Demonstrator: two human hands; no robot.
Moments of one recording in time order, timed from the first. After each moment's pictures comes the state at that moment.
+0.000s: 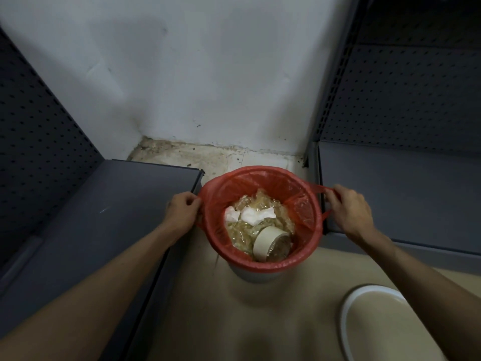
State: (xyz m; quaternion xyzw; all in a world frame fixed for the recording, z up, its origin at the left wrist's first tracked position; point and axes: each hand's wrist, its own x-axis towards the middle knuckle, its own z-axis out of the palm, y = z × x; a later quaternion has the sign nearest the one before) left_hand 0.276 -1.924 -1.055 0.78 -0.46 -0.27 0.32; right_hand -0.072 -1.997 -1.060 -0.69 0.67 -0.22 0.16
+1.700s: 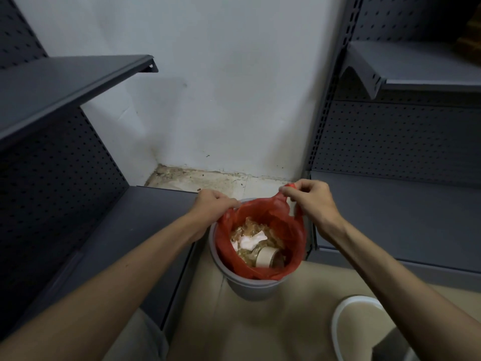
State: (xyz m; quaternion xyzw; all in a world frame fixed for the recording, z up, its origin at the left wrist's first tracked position) left_hand 0.229 -1.901 -0.911 0.70 -0.46 -0.42 0.35; right_hand 0.005 -1.942 -0.905 -0.58 0.54 -0.41 0.46
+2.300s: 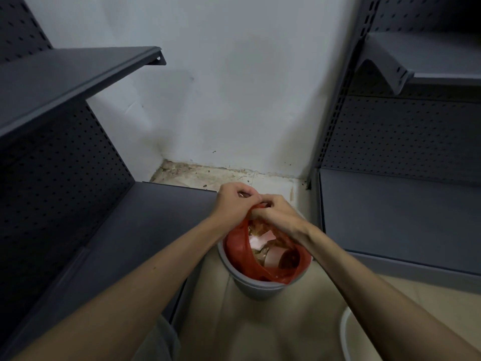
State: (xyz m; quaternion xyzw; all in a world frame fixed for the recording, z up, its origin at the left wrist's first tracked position) left_hand 0.205 -1.907 -0.916 0.67 -0.50 -0.33 0.44; right_hand 0.073 -1.935 -0.929 -0.65 0.44 -0.24 0.57
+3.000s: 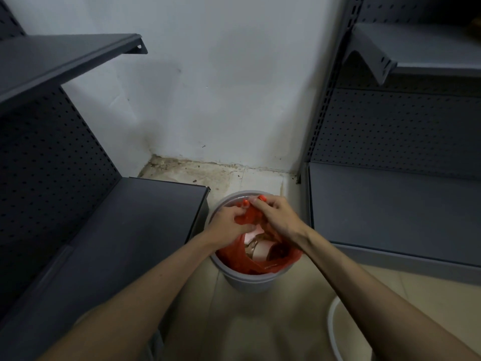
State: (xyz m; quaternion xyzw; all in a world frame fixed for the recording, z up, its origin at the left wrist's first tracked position) left_hand 0.203 -1.895 -0.978 0.61 -0.58 -0.45 0.31; right_hand 0.045 -1.924 -0.942 -0.63 0.40 -0.32 0.58
